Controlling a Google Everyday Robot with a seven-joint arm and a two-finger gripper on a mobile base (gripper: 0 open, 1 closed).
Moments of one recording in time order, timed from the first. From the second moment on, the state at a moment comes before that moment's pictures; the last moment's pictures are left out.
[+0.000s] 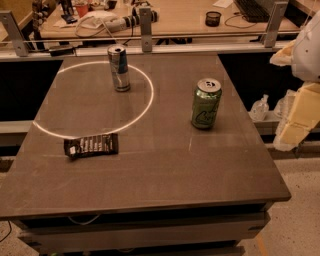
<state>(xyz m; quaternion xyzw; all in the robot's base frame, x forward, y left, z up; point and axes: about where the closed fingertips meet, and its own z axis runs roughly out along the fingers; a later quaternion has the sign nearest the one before) 0.438 -0.217 0.976 -0.60 0.78 -0.03 0.16</state>
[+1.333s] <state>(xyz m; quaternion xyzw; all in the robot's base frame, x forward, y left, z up) 0.433 -0.228 0.982 -0.49 0.81 0.05 0.32</state>
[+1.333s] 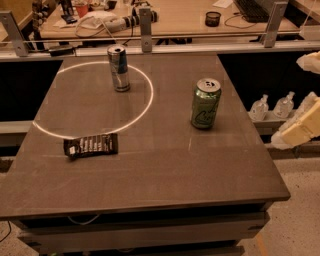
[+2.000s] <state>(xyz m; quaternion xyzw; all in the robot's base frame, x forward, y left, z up) 0.546 -0.196 0.919 -0.46 0.74 0.16 0.46</state>
